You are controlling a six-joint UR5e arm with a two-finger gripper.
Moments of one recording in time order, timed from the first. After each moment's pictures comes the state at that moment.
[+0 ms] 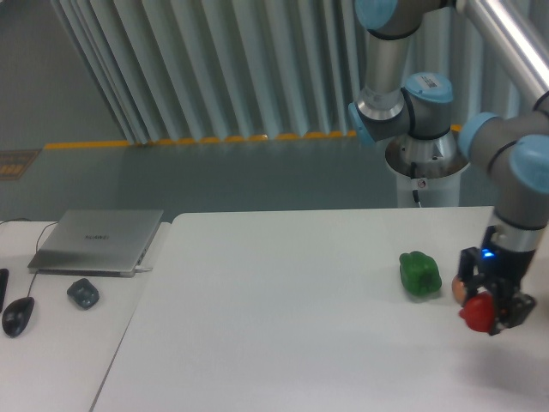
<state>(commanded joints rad) 2.41 -1.96 -1.53 -1.16 1.41 1.31</state>
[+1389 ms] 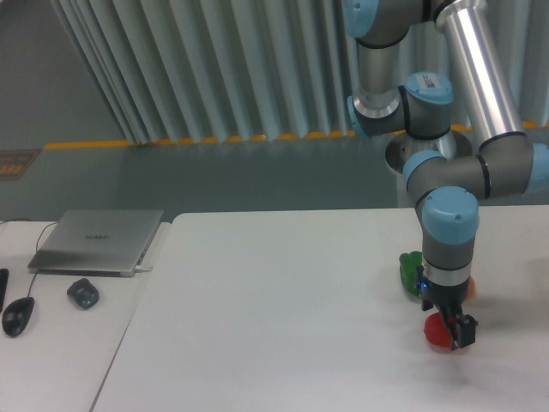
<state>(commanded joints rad) 2.33 -2.02 -1.57 -1.10 1.54 1.28</state>
